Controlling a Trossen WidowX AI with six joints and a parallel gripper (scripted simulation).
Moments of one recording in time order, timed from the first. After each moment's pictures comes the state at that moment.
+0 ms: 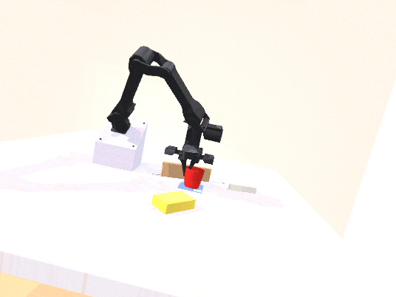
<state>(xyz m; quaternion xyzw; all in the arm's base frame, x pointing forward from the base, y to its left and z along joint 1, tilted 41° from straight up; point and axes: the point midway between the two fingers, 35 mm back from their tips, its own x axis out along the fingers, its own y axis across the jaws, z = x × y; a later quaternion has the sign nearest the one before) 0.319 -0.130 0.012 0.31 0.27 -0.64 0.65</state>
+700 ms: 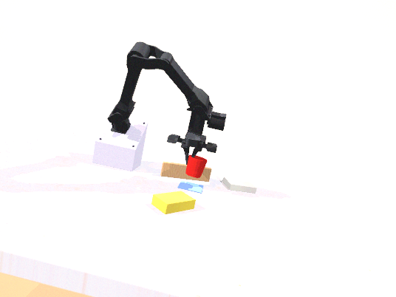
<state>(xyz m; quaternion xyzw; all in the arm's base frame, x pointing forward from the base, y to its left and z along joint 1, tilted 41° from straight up) 0.319 -0.096 0.043 0.31 0.28 -0.64 0.64</state>
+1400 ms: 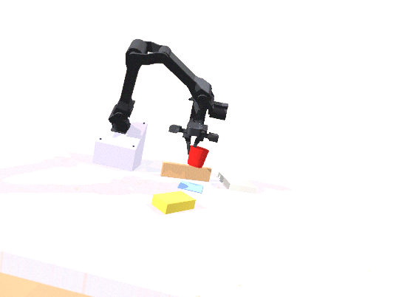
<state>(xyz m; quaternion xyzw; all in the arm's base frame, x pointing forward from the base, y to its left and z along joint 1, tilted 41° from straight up) 0.317 -0.068 0.068 0.31 0.28 -0.64 0.64</state>
